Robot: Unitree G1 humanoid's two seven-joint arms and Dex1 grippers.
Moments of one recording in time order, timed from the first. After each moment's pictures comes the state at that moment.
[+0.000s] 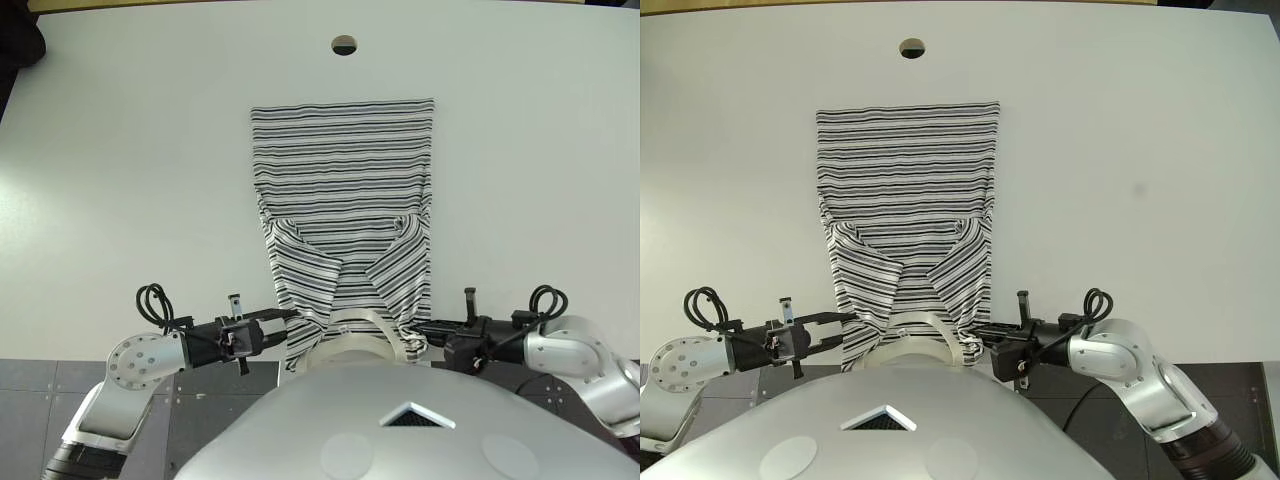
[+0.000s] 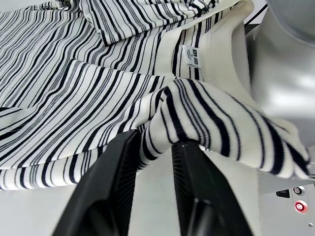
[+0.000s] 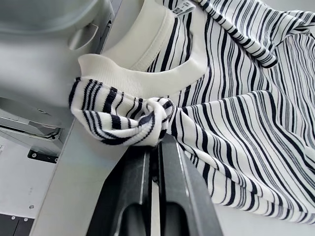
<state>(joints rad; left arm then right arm) 0.71 0.81 -0.09 -0.32 -0.10 -0.36 -0.96 0.51 -0.92 0.34 -0.46 -0.25 -0.34 0.85</state>
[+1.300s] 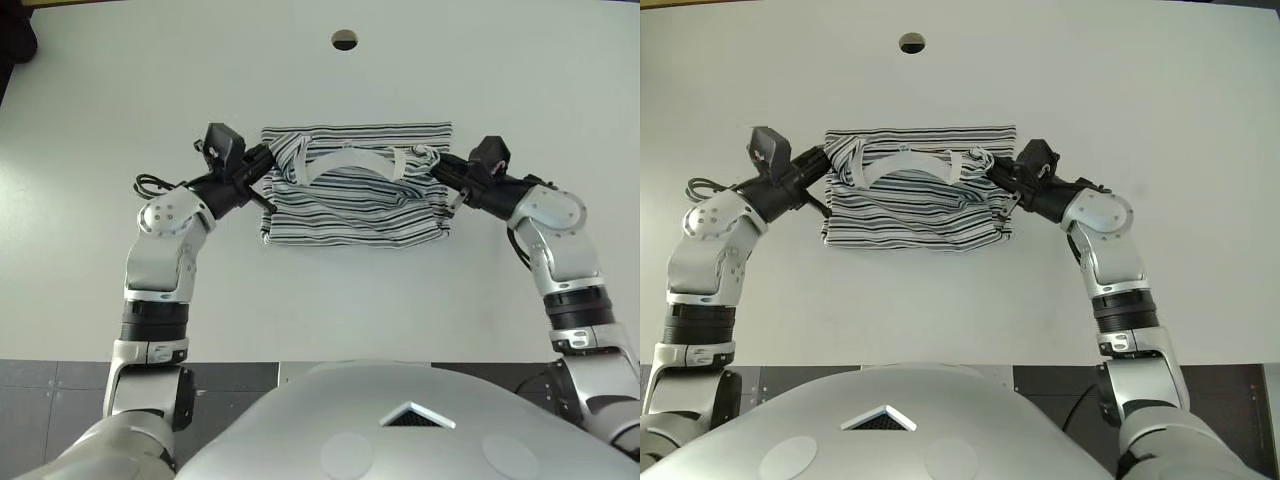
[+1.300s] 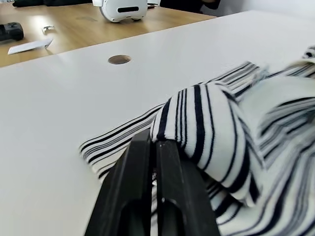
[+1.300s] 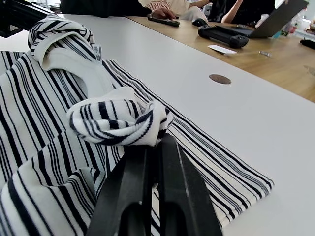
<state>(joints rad) -0.11 0.45 -0.03 0.06 -0.30 0.29 -0.59 -0.19 -0.44 0.18 0.24 0.23 -0.05 0.79</state>
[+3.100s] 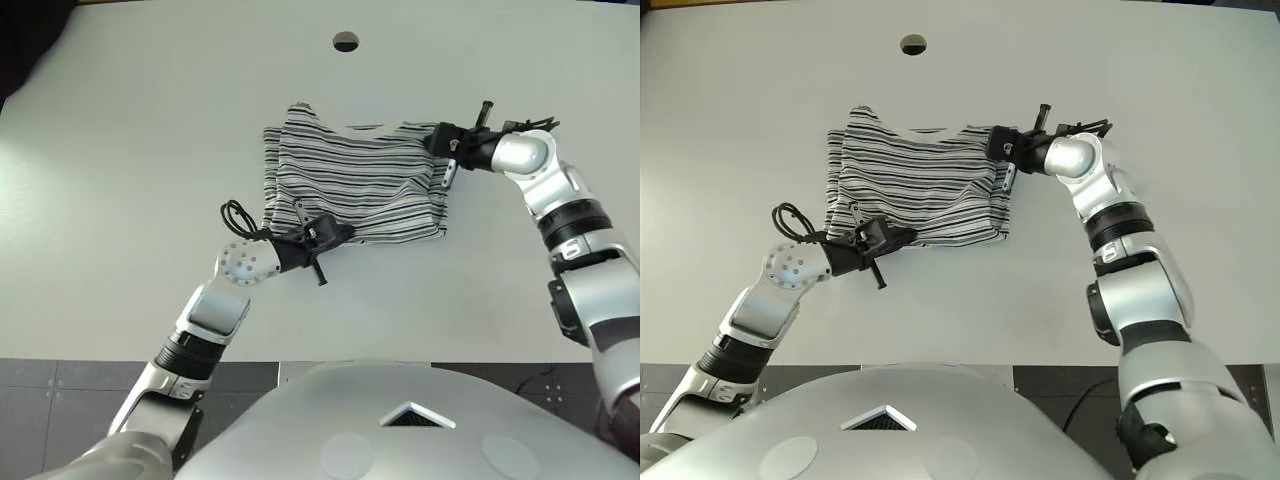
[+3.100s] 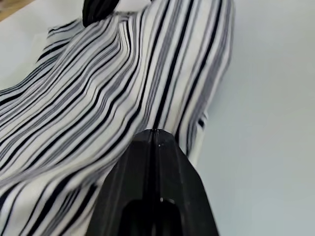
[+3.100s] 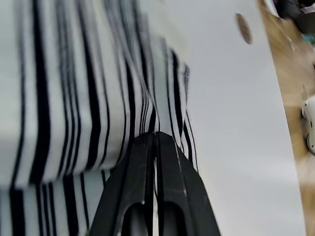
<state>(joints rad) 0.07 0.50 -0.40 -0.18 0.05 0.20 -0.73 -0.65 -0.48 0.42 0.87 -0.40 -0.37 0.69</state>
